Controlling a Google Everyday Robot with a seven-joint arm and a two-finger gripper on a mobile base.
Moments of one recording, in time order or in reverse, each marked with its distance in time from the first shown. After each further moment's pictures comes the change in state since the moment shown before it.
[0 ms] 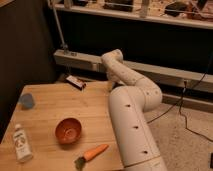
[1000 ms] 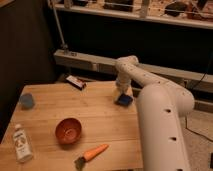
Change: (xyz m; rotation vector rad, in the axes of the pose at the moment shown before) arm 0.086 0.058 -0.014 -0.233 -0.002 0.011
